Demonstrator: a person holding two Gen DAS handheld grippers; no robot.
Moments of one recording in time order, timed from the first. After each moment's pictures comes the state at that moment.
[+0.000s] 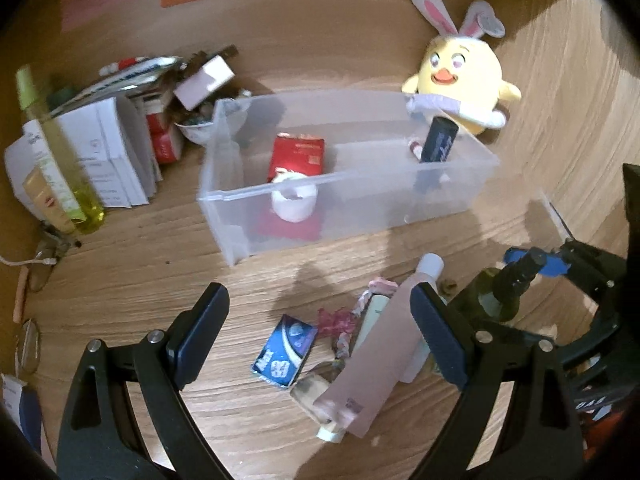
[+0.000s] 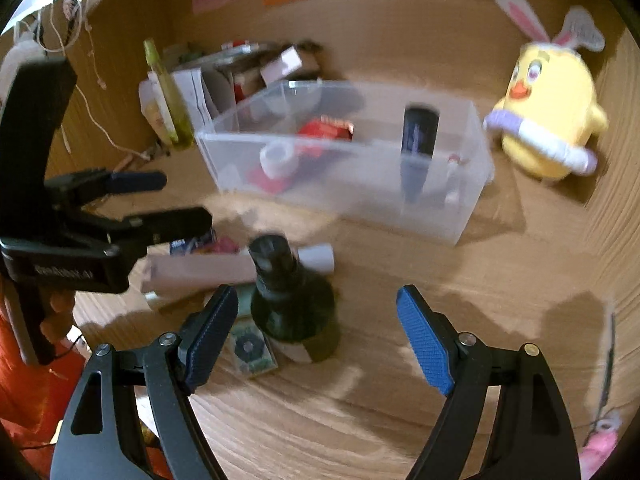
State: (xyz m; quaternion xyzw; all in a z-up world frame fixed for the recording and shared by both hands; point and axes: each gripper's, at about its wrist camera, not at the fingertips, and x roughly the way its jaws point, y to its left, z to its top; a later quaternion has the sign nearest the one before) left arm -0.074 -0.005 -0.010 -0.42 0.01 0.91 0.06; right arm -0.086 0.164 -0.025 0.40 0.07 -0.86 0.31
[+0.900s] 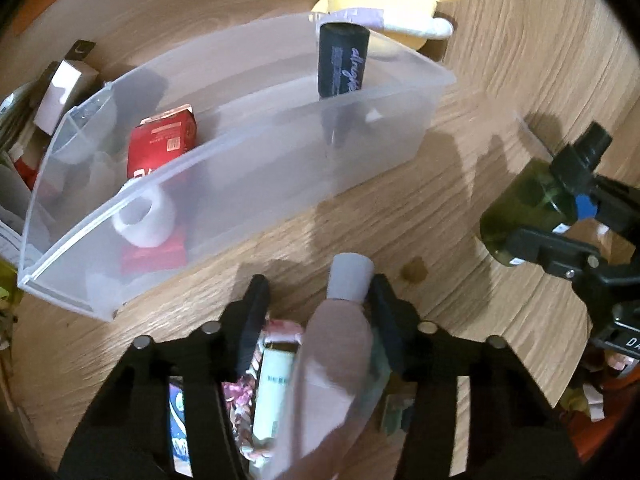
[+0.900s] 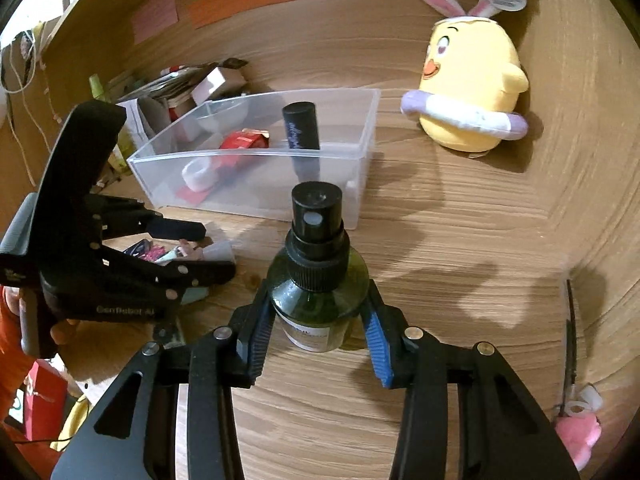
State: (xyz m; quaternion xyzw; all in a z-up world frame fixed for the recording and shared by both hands) left arm -0.130 0.068 -0.053 -0.49 0.09 0.85 0.16; right arm -0.104 0.228 -0.015 0.39 0.04 -0.89 0.24
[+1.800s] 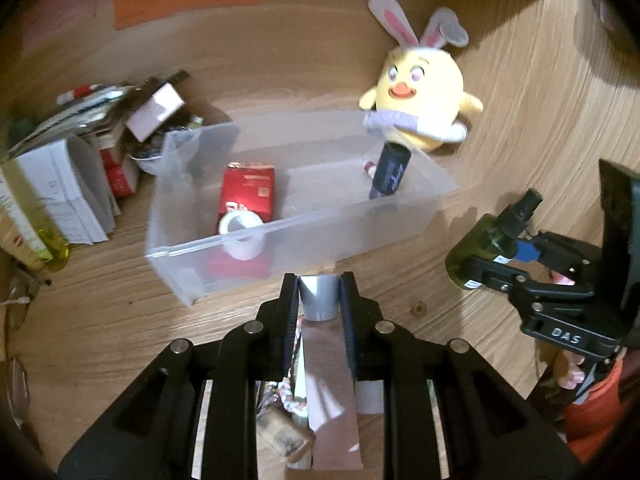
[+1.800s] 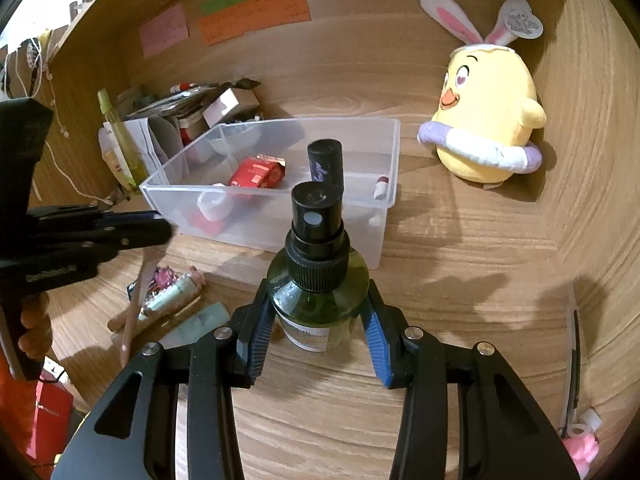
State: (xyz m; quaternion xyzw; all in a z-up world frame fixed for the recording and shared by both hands) left arm -0.087 0.009 0.013 -0.40 -0.01 0.91 0.12; right arm -0.107 0.206 0.005 0.36 0.04 -0.90 0.25
